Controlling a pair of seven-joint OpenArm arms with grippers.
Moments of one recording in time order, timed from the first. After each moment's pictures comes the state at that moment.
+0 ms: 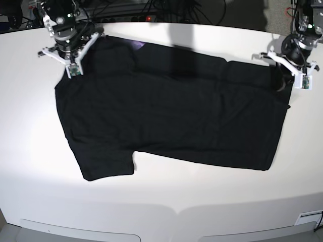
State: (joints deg) left arm 27.6 -19.3 -14.2 96.8 -22.5 -18.2 14.0; right arm -31.1 34.0 -14.0 107.4 8.9 -10.7 -36.6
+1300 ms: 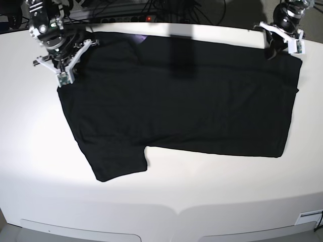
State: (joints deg) left arm 35.8 -15.3 -14.5 82.5 -21.8 -26.6 0.2; right arm -31.4 28.2 2.3 105.8 10.4 1.8 -33.8
